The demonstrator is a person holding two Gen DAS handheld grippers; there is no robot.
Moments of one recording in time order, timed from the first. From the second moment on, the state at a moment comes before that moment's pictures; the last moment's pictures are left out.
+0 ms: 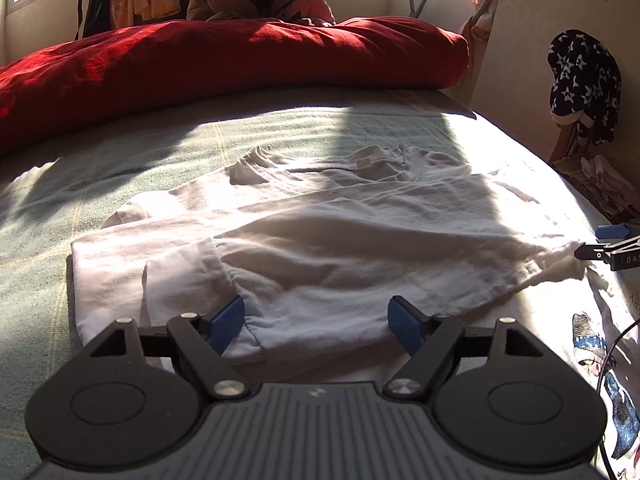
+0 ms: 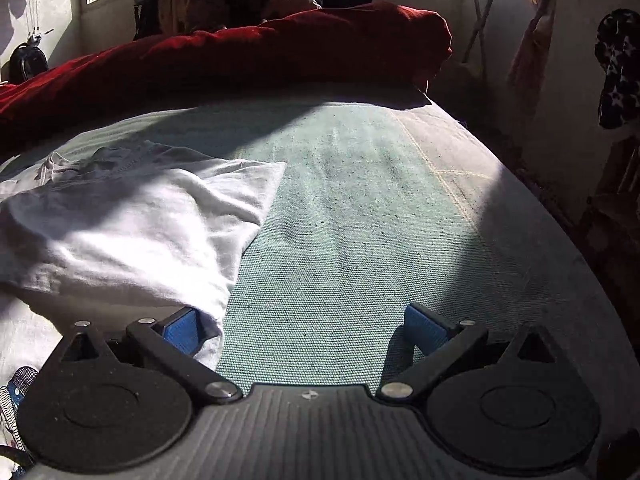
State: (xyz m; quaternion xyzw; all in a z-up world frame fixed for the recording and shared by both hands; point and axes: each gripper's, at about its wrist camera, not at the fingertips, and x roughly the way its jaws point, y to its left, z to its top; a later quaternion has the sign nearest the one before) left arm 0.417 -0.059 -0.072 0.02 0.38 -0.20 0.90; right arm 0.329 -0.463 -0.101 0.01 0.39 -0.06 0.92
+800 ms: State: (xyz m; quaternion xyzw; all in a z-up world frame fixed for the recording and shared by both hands) left arm 0.420 -0.055 -0.054 0.03 0.39 -0.23 0.89; right arm 0.373 -0.429 -0.076 0.16 0.36 0.10 0.91
